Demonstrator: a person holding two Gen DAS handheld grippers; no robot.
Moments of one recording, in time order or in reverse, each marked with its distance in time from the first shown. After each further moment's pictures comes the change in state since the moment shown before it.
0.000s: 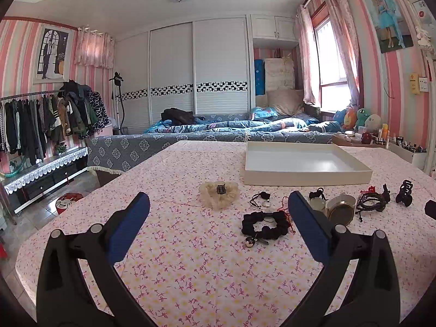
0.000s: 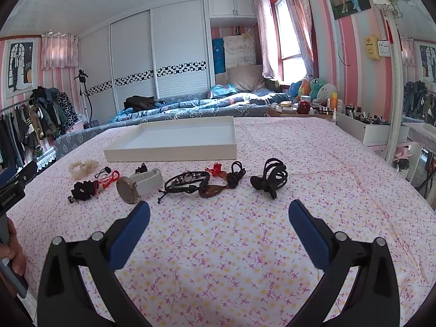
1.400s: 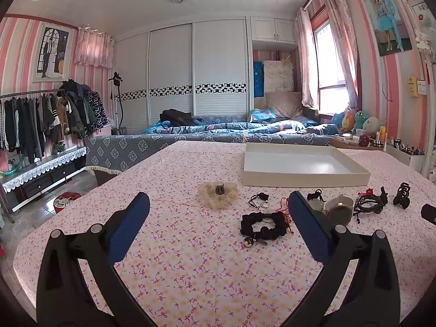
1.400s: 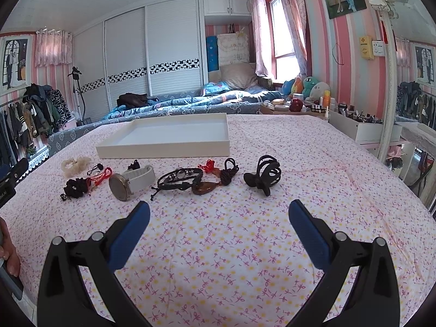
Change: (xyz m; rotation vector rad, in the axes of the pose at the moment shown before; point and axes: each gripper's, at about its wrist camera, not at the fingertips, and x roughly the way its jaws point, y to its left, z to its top) left arm 0.006 0.020 0.009 -0.016 -0.001 -0.018; right arm -0.001 -0.001 -0.006 0.000 0.007 -0.044
